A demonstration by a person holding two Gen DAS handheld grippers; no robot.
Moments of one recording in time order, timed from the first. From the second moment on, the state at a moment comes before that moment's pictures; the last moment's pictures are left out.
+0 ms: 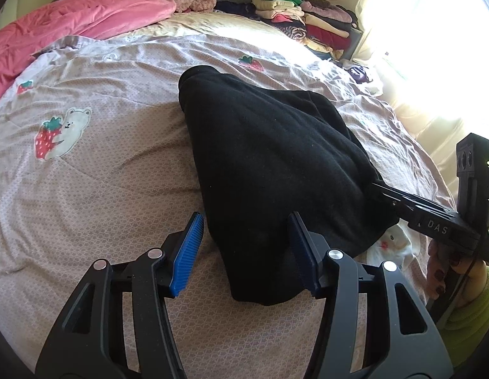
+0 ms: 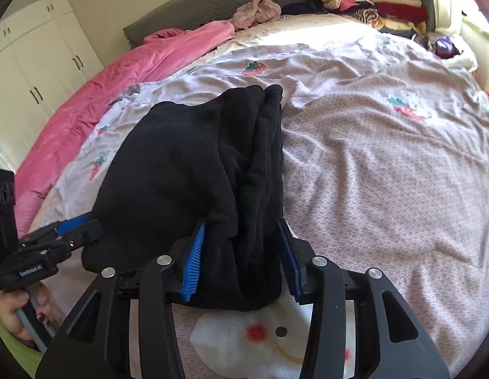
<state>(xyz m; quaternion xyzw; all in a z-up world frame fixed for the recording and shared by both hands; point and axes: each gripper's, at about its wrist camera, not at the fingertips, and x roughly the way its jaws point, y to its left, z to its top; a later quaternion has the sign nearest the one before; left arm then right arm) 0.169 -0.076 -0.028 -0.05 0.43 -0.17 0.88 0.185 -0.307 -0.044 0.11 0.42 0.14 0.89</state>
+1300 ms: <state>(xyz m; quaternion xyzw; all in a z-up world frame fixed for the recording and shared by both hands) 0.124 -0.061 0.023 -0.05 0.37 -0.17 0.91 0.122 -0.313 0.010 0.07 0.33 0.08 0.94</state>
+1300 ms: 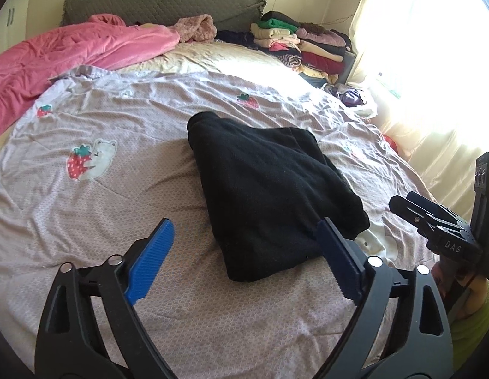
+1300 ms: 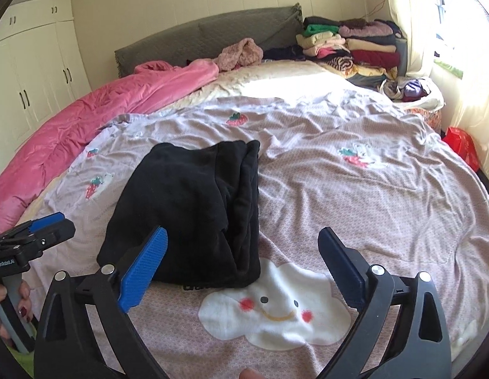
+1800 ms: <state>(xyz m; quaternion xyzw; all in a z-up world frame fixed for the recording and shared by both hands) 0.082 -0.058 0.040 -0.04 0.34 -0.15 0.93 0.071 -0.315 0.042 0.06 0.27 0.07 0.96</state>
